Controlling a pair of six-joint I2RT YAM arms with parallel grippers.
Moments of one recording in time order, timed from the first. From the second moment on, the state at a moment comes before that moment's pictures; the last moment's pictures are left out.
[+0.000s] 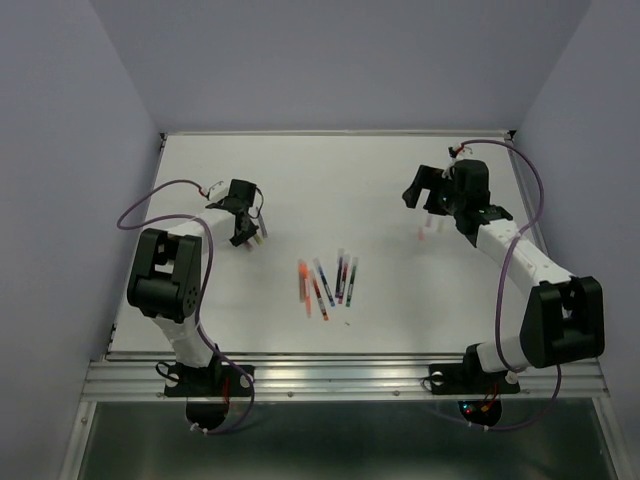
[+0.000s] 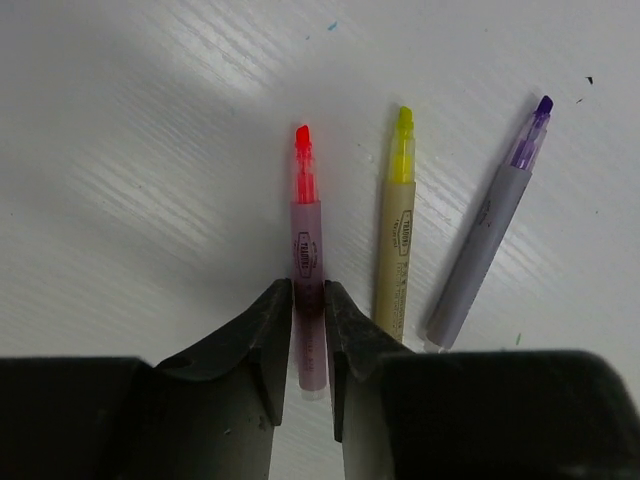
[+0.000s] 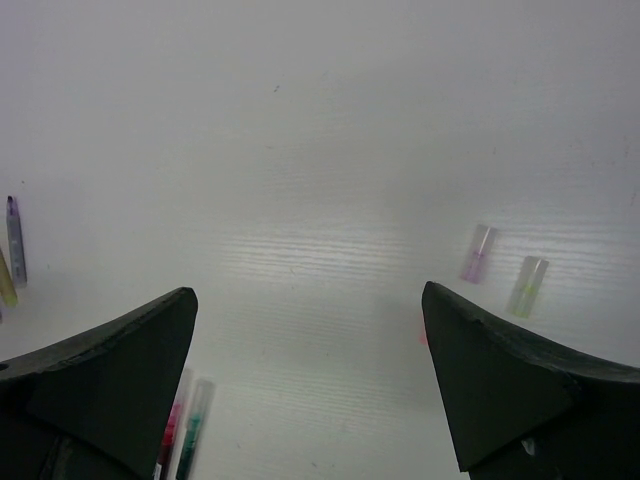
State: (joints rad) left arm -0.23 1.73 1.01 -0.34 -0.37 -0.81; right arm 0.16 1.41 0.98 -0.09 -0.12 0.36
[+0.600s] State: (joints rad) left arm -0.29 1.47 0.94 -0.38 -0.25 -0.77; right arm 0.16 1.35 0.96 -0.09 -0.12 0.36
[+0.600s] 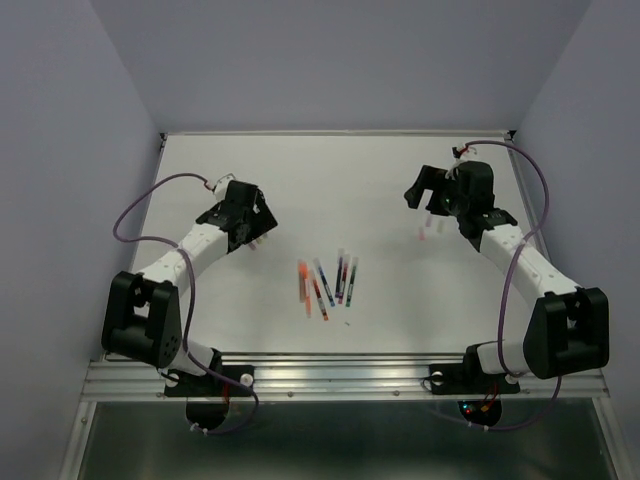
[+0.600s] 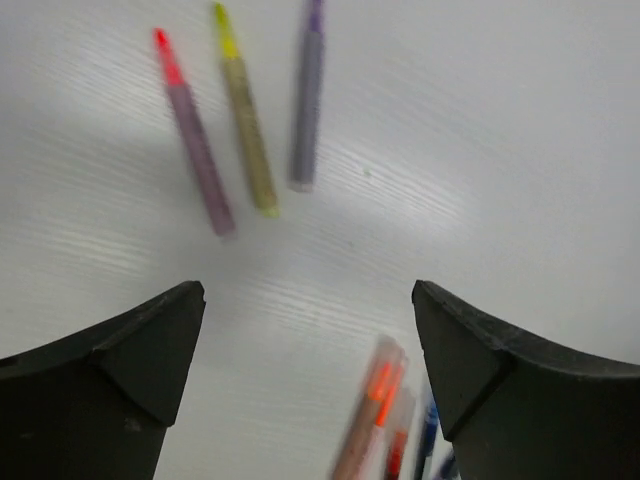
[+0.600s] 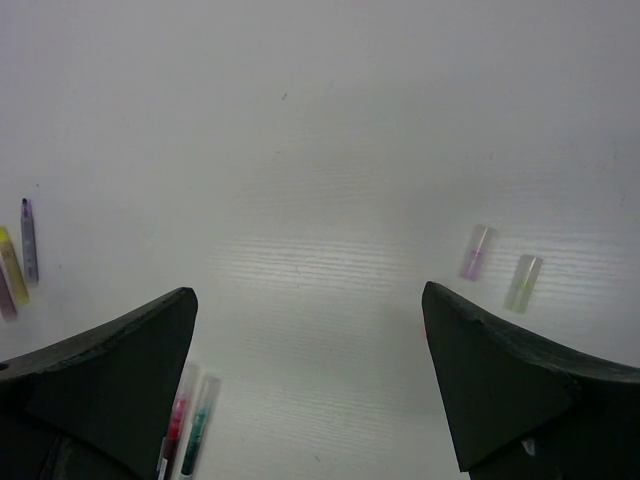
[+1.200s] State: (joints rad) left arm -0.64 1.41 0.83 -0.54 -0.11 -0.67; right arm 0.16 1.35 0.95 -0.09 -0.12 0.36
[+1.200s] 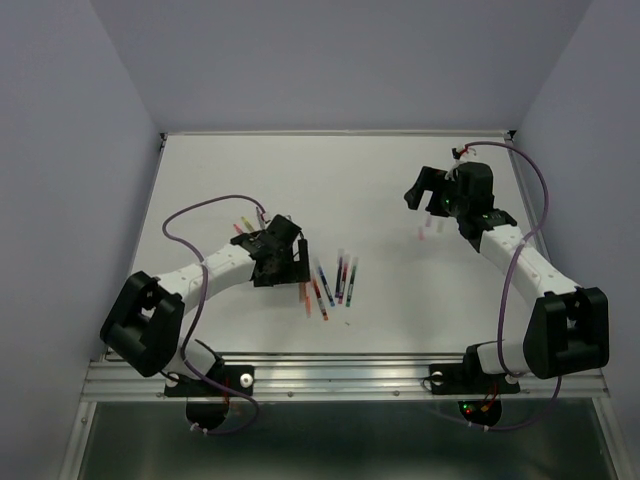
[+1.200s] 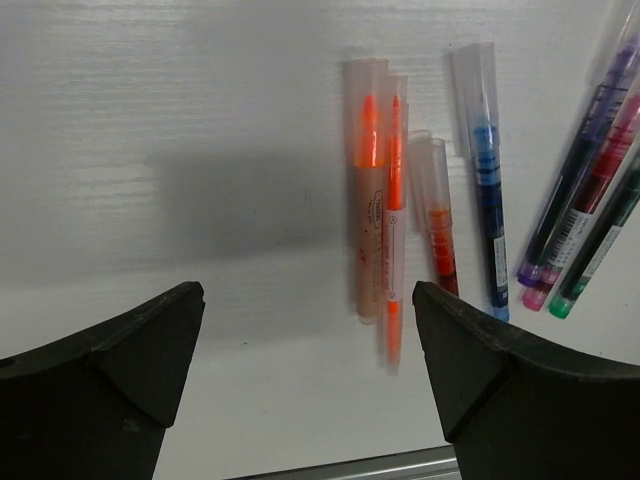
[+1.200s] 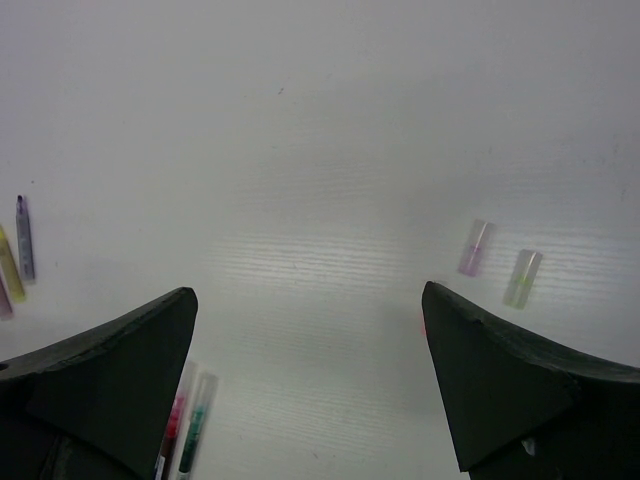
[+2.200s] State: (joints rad) left arm -0.67 1.51 0.86 -0.57 -0.13 -0.63; right arm 0.16 1.35 0.95 -0.09 -0.10 0.36
